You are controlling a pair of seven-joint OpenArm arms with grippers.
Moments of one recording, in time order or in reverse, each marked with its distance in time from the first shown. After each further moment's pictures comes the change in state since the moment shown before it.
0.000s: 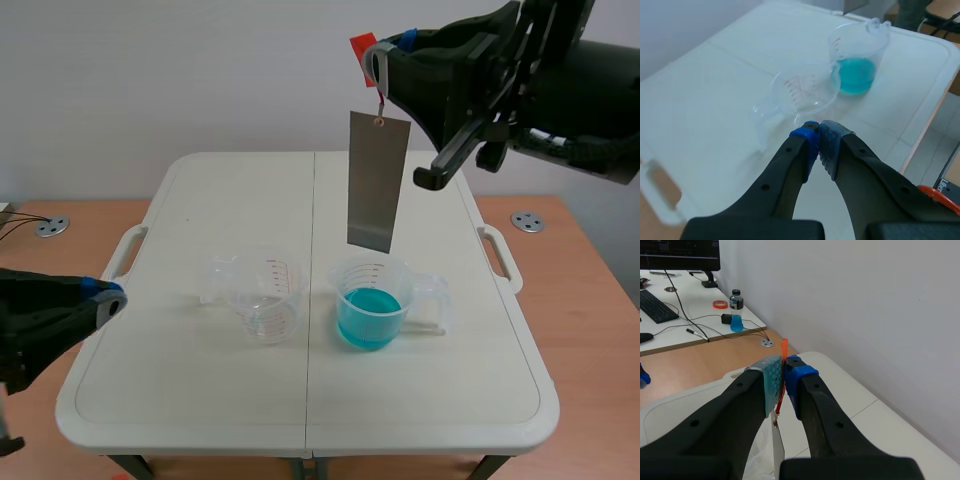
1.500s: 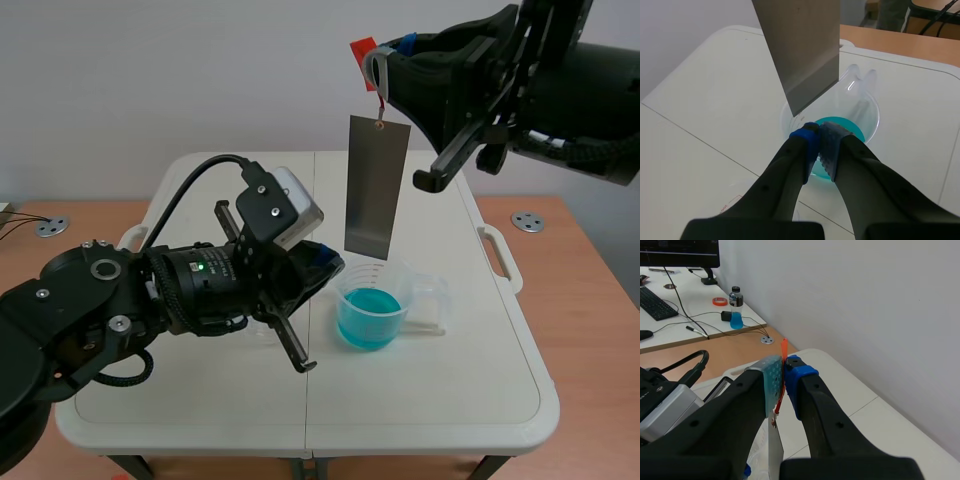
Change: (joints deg) left arm -28.9 17.8 33.2 -11.5 6.7 16.1 19.2; right arm 0.0 0.0 0.0 0.0 0.0 0.0 -0.6
